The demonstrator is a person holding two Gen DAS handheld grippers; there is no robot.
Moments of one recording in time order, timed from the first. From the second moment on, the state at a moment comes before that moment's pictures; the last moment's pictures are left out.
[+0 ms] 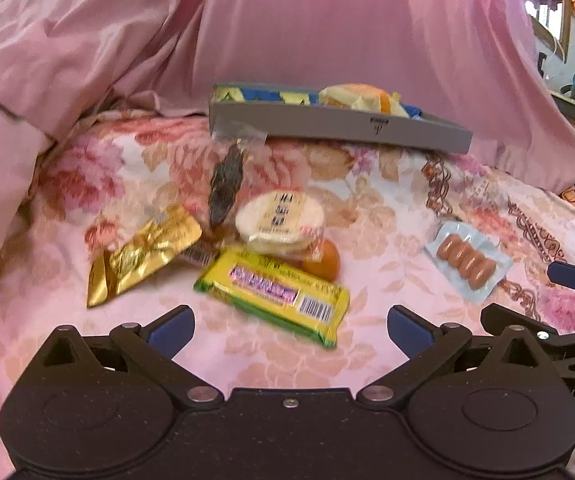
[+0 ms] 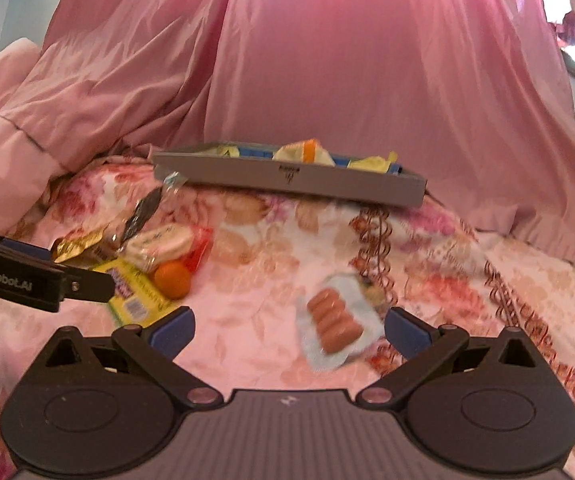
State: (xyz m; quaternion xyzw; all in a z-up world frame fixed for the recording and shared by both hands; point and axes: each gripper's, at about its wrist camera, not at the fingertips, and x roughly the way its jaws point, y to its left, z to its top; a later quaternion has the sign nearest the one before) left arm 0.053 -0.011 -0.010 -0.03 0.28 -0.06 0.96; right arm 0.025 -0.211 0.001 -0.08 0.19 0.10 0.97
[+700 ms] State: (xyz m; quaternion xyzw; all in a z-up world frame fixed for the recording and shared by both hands) left arm 0.075 -0.008 -0.026 -0.05 0.33 -0.04 0.94; right arm 0.046 -0.219 -0.016 -0.07 0.23 0.07 0.97
